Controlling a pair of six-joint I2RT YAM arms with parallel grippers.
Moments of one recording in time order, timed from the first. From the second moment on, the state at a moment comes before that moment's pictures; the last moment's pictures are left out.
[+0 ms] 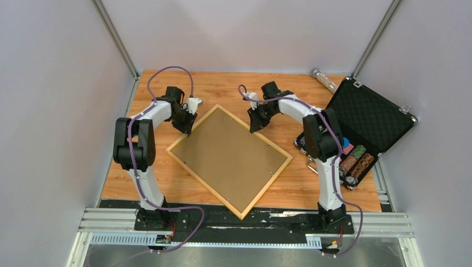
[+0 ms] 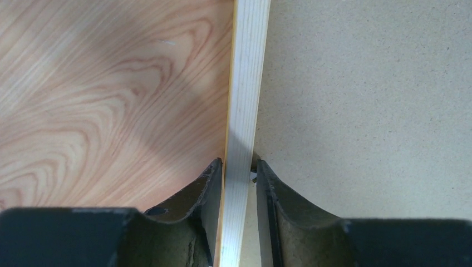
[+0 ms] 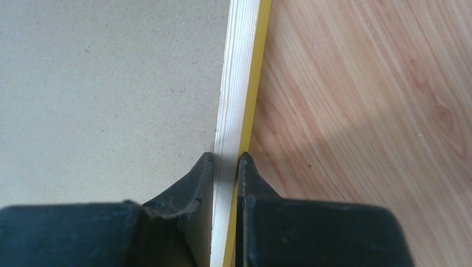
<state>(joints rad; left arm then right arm) -0.08 1.90 1.31 -0.63 0.25 0.49 0.39 2.22 1.69 -0.66 -0.58 -0.38</state>
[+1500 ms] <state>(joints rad) 0.04 1.94 1.36 -0.80 0.29 0.34 0.39 2.22 1.69 -0.66 -0.61 -0.38</state>
